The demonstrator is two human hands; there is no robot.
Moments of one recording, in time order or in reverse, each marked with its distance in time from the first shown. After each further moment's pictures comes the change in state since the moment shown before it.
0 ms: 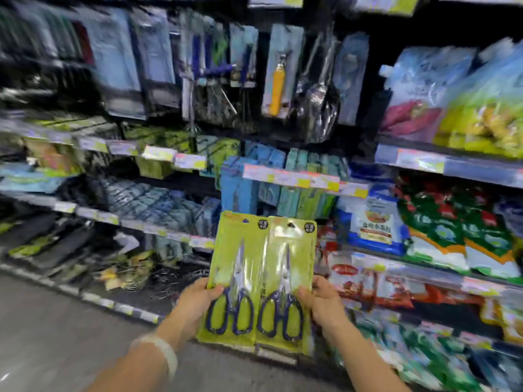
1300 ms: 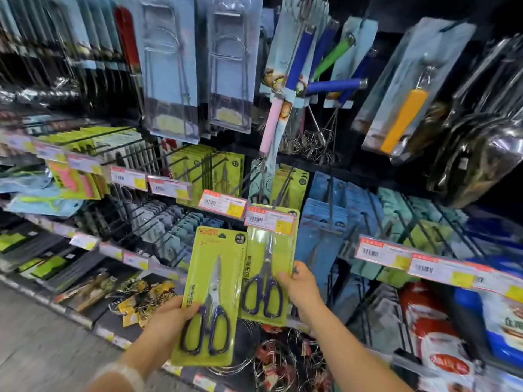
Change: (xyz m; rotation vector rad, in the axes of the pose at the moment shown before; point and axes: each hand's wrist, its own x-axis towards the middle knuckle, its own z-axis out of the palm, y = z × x) left_hand 0.202 0.099 -0.214 -0.124 0.128 -0.047; right_hand 0.250 -0.105 0.266 -0.106 -0.080 -0.015
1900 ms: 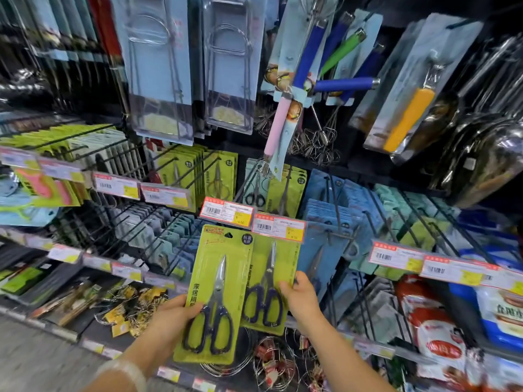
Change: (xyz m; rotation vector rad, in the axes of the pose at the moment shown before) left_hand 0.020 0.033 -0.008 0.035 -0.175 0.014; right_hand 0.010 0.015 0.030 0.079 0.099 0.051
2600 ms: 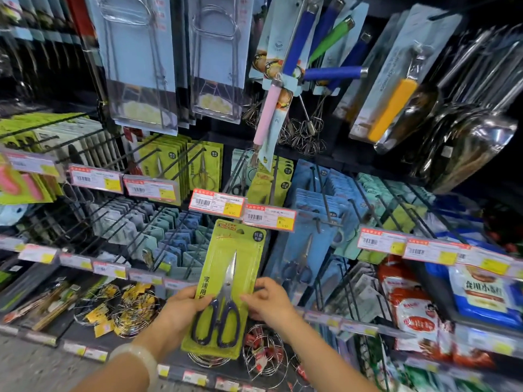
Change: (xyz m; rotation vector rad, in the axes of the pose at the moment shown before) left_hand 0.018 -0.006 0.012 0.053 -0.087 -0.068; right_hand -0.028 0.009 0.029 -0.152 -0.253 0.087
